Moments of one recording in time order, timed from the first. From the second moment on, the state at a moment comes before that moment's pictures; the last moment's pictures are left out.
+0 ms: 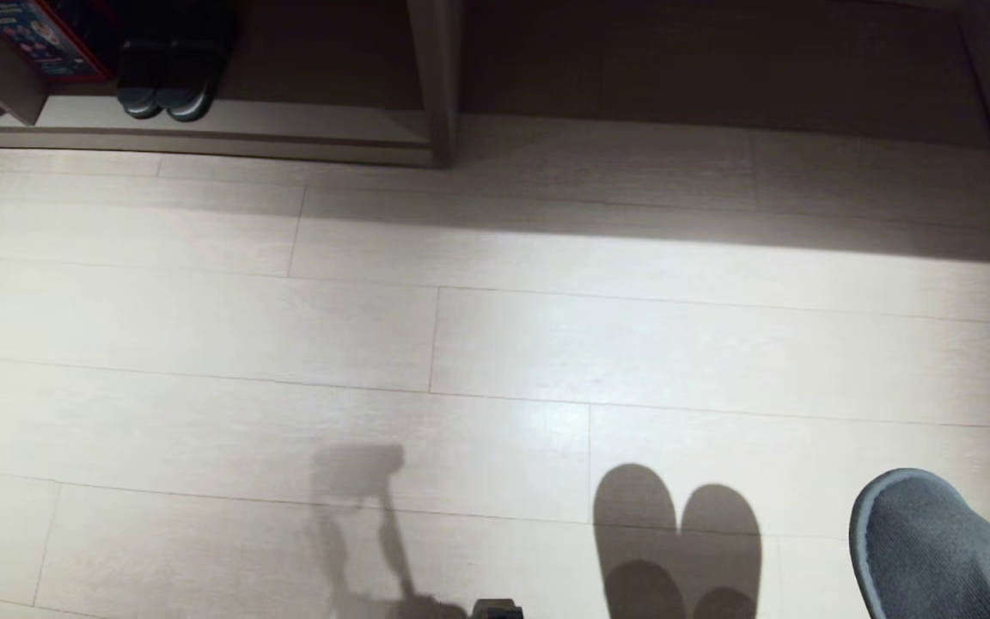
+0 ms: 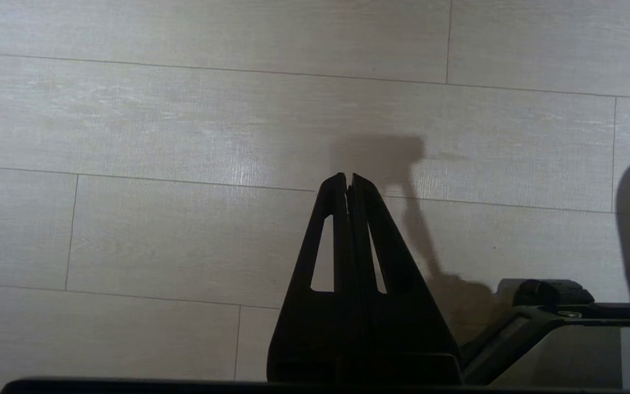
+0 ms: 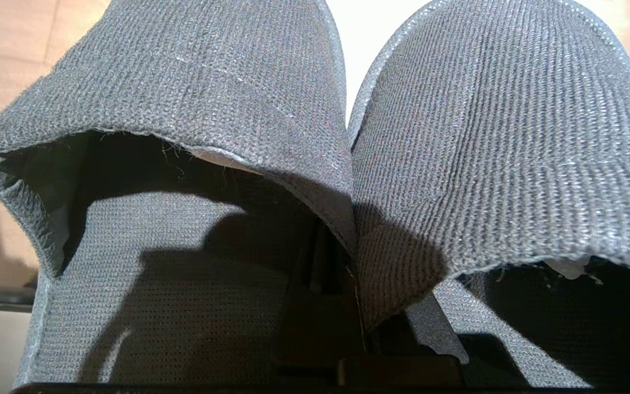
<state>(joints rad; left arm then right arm) 0.00 0.00 0.00 0.00 0.00 -0.01 -0.01 0.00 0.00 0.00 0.00 -0.06</state>
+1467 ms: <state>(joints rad) 0.00 0.00 0.00 0.00 0.00 -0.01 -0.01 0.00 0.00 0.00 0.00 -0.06</state>
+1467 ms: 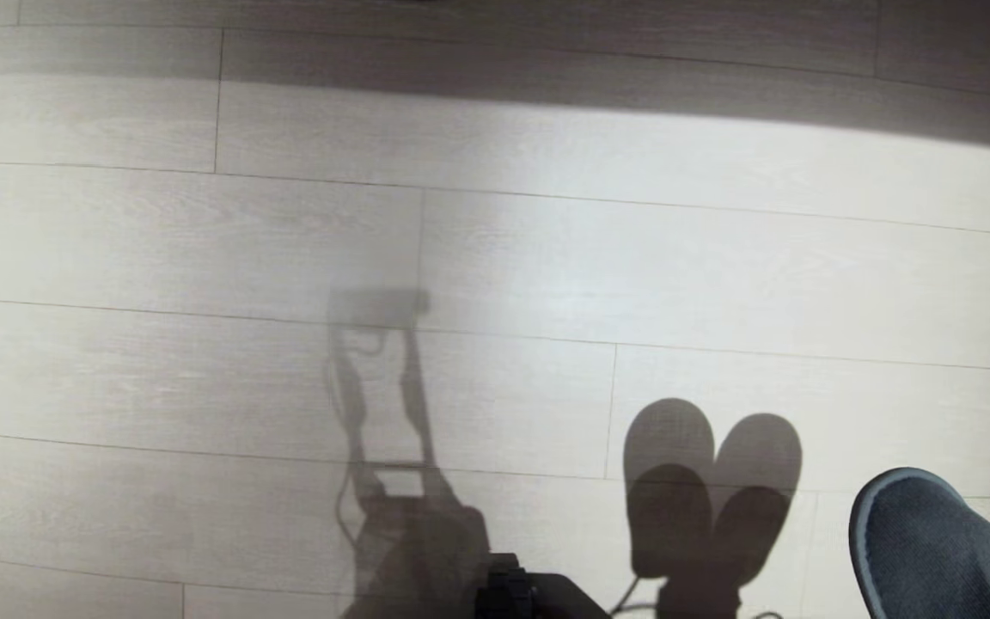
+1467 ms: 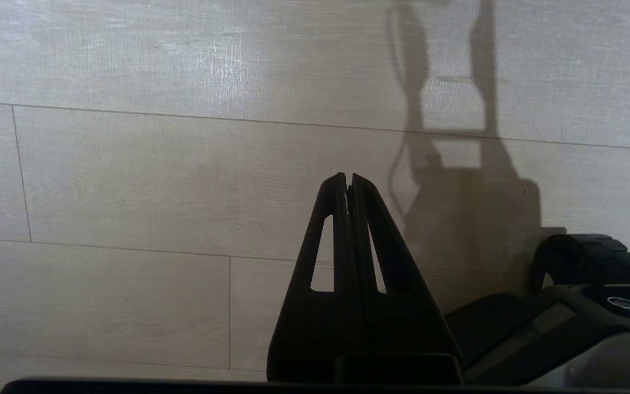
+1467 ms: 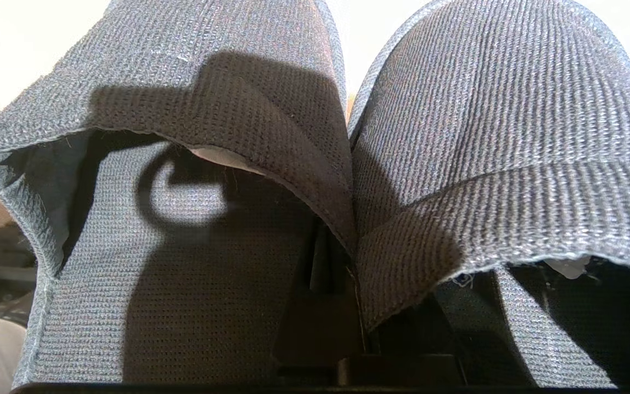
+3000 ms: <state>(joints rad) 0.00 0.00 0.00 0.00 0.00 -0.01 -0.01 1.09 -0.52 -0.69 0.06 -0.04</state>
